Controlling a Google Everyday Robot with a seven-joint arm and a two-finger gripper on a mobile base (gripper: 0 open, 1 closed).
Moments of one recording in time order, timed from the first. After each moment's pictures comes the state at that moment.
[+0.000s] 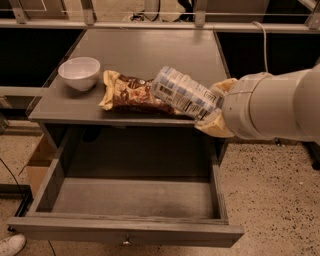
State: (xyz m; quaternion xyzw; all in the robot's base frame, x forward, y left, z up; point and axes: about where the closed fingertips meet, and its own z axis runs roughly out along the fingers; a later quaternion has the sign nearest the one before) arm 0.469 -0.106 0.944 -0.53 0.73 -0.10 0.43
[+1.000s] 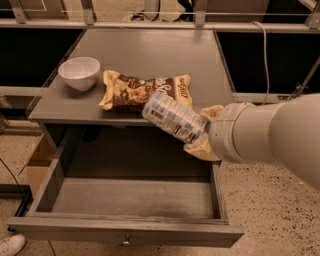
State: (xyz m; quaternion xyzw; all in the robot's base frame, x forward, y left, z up) arm 0.451 -0.088 0.895 -0.53 0.74 -0.06 0.41
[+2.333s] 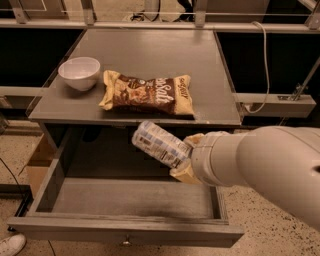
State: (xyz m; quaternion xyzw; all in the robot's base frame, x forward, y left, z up) arm 0.435 -0.060 0.826 -0.53 0.76 -0.01 0.37
